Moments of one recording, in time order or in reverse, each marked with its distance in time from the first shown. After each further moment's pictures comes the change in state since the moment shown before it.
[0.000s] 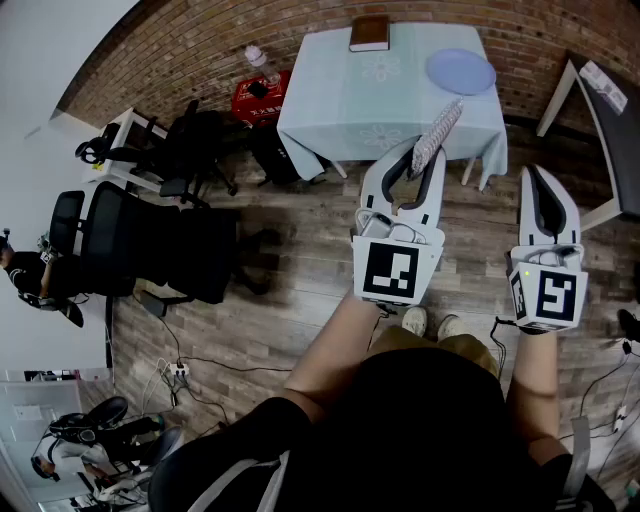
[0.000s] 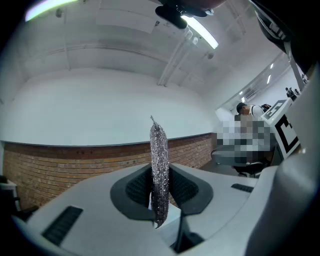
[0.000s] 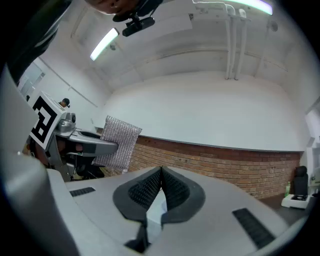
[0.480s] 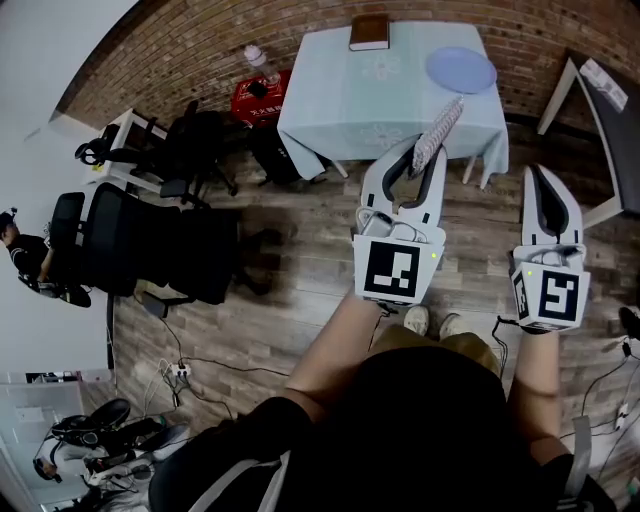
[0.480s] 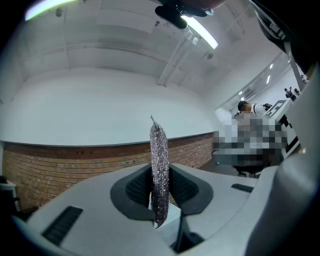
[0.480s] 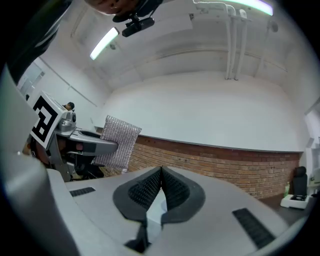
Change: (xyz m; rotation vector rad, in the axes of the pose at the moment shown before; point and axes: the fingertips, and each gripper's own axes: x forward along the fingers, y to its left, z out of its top) left arm -0.002 0.006 -0.001 0.004 0.004 -0.005; right arm 0.000 0.003 0.000 0.016 0.005 -0.012
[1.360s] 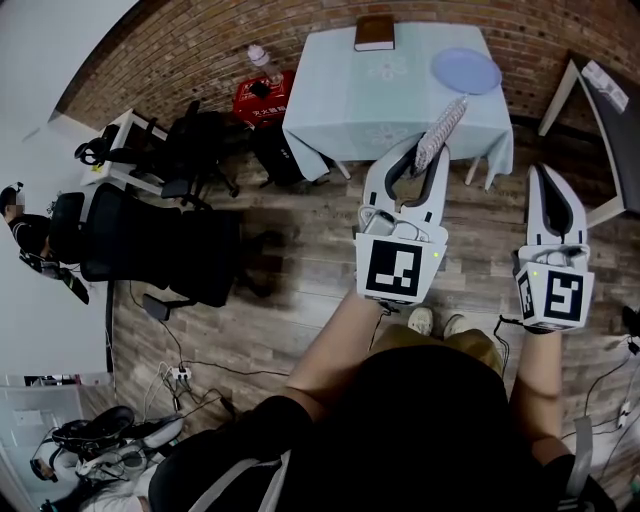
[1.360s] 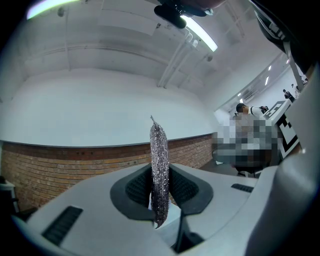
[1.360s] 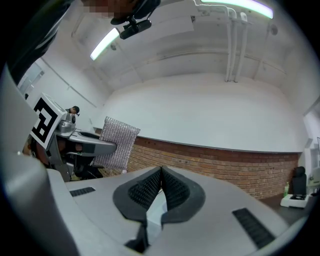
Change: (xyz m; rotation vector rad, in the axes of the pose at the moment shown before) left arm -0.013 0.022 -0.007 -0.005 -0.016 -0.011; right arm 0.006 0.021 0.004 -0.005 -0.020 -0.014
